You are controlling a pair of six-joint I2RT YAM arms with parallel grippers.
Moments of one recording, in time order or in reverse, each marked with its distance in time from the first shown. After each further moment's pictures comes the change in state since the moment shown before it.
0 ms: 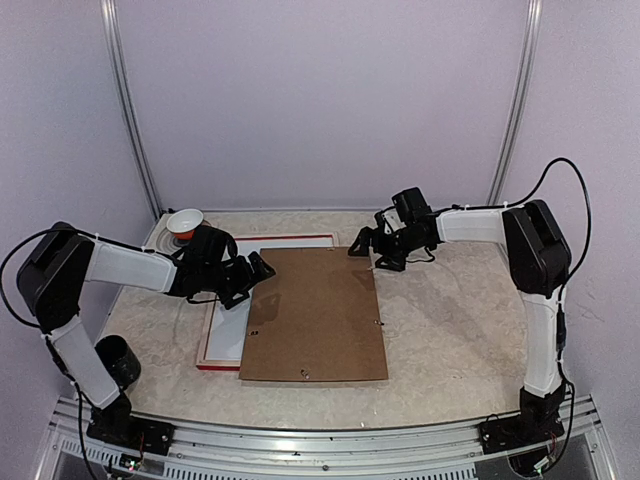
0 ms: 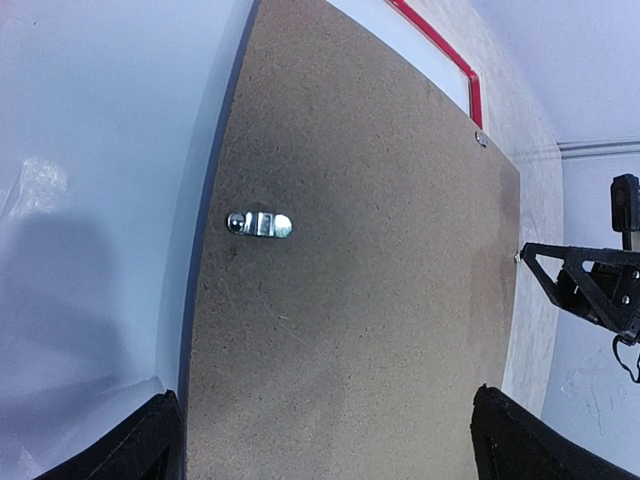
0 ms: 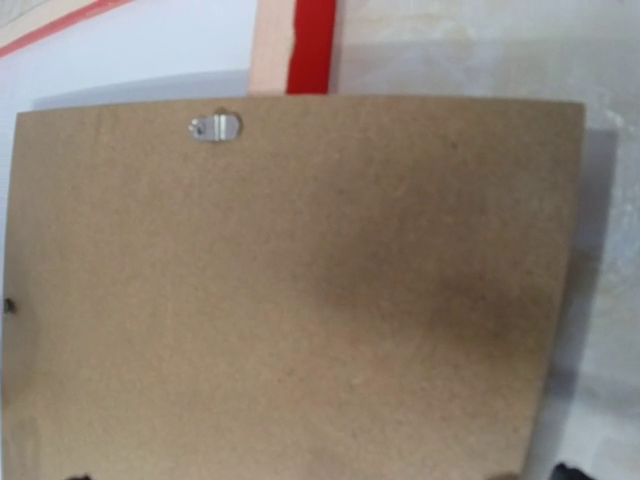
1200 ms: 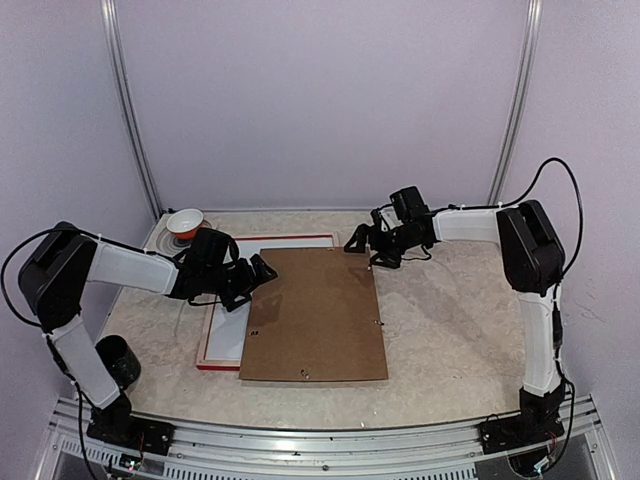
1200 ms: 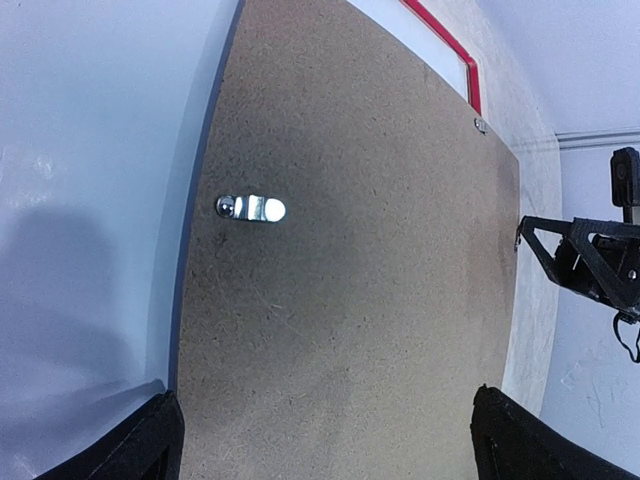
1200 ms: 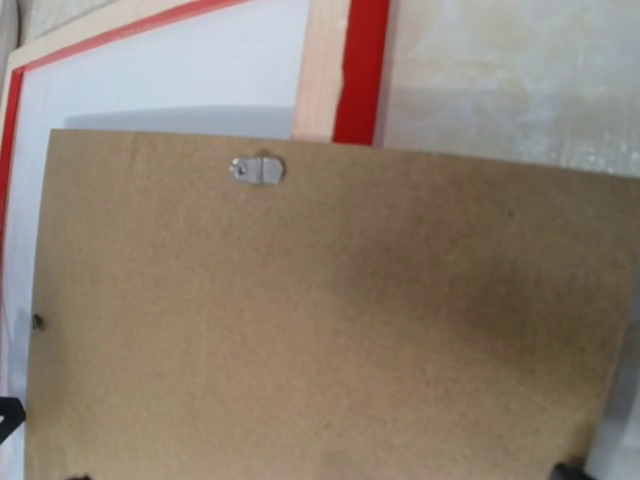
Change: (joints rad) left arm -0.010 0.010 -0.011 0.023 0.014 -0.006; right arm -0.003 0.047 0.050 0.037 -0.042 0.003
